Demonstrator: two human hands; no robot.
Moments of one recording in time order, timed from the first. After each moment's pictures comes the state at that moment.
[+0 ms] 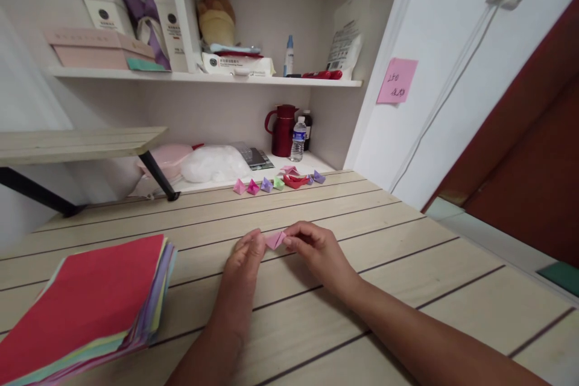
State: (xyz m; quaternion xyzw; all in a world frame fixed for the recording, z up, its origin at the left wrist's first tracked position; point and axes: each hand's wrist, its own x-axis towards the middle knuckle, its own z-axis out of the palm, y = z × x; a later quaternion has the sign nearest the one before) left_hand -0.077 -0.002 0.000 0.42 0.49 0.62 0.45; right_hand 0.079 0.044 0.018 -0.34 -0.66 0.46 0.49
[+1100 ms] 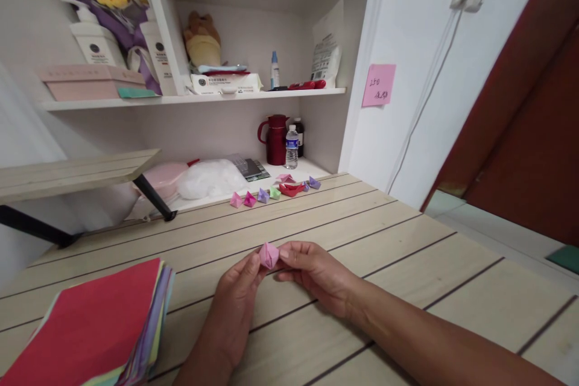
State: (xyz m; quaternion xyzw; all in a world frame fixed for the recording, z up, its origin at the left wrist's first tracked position) left_hand -0.080 -0.006 0.017 0.38 0.36 0.61 0.60; right_hand 0.075 0.038 0.020 -0.27 -0.41 0.77 0.41
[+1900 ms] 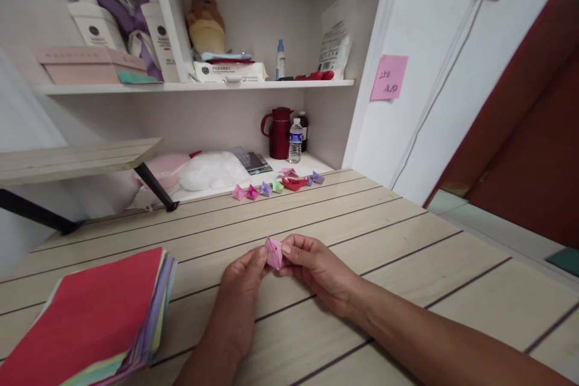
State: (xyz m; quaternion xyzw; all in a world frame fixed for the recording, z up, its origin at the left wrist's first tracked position) left_hand -0.078 -0.004 0.011 0.39 0.38 0.59 0.59; right_hand 0.068 0.030 0.021 -0.29 -0.42 0.75 0.42
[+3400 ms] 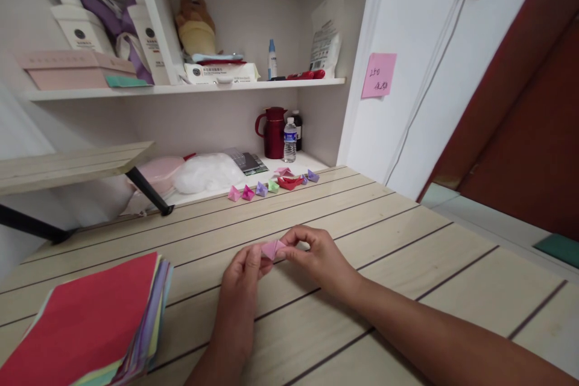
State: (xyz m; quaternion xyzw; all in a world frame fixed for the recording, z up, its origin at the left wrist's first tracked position) left_hand -0.072 -0.002 0.001 0.36 0.50 0.62 0.49; right_hand 0.079 0.039 0.026 -0.36 -0.68 0.43 0.47
